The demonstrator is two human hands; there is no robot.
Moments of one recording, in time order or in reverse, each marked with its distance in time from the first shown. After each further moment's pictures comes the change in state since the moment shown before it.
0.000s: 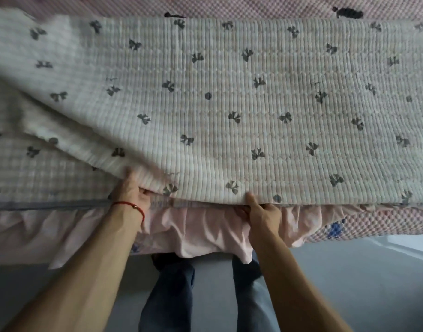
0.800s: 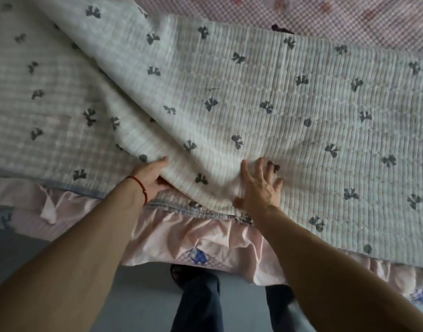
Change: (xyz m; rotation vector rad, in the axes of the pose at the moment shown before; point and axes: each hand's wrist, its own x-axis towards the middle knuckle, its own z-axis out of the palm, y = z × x) left_hand 0.105 0.135 -0.102 0.246 -0.061 -0.120; right_hand -0.026 0.021 0.220 -1.777 -0.376 -0.814
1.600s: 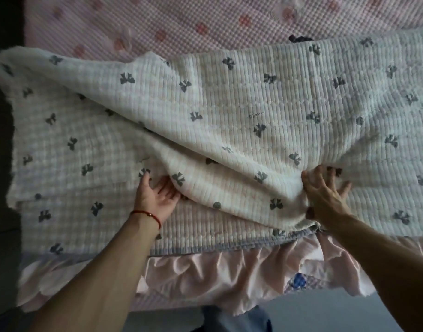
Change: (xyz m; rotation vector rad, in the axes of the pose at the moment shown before) left_hand 0.061 0.134 -0.107 -0.416 -0.186 -0.147; right_hand 0.020 -0.023 0.019 -0.118 0.032 0.200
